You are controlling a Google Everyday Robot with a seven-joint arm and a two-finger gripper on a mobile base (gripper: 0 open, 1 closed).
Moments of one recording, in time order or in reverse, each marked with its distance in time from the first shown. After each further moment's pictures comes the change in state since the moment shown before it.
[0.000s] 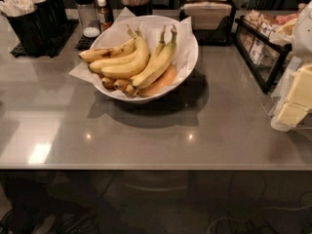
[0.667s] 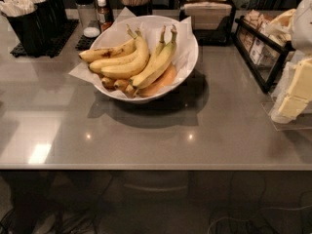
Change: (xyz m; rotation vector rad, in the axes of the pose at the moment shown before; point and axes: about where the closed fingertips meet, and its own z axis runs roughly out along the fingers) arm -0.011 -0.010 -0.005 0.022 -0.050 -0.082
